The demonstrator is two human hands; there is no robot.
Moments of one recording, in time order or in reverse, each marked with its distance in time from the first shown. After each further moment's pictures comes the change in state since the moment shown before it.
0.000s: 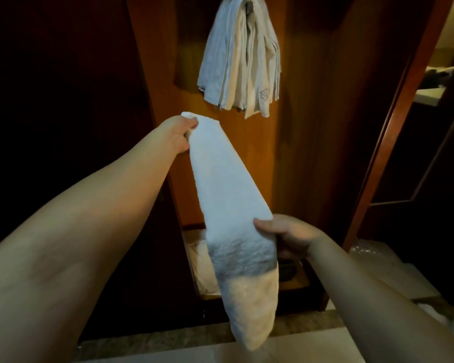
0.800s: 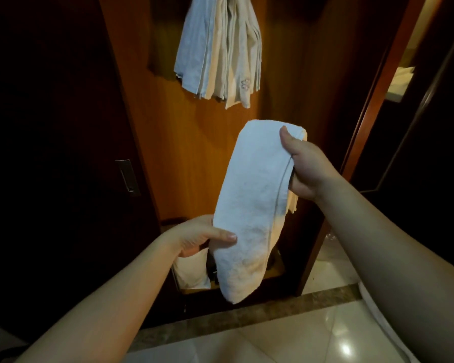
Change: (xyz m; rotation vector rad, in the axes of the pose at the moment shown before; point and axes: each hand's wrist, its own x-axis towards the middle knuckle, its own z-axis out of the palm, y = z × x) left_hand -0.037 -0.193 -0.029 0.422 -0.873 -0.098; right_hand -0.008 -0.094 -0.009 0.200 0.547 -0.324
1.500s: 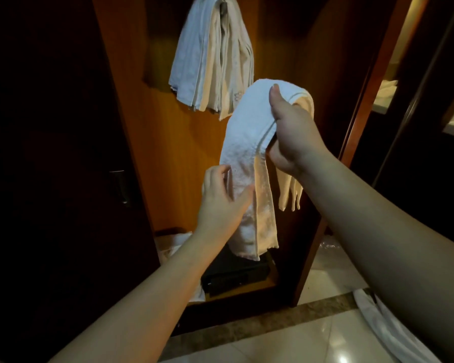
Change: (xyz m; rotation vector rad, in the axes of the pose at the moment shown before) left_hand 0.015 0.062 0.056 0.377 0.812 0.606; right_hand 0.001 -0.049 0.059 0.009 0.065 -0.282
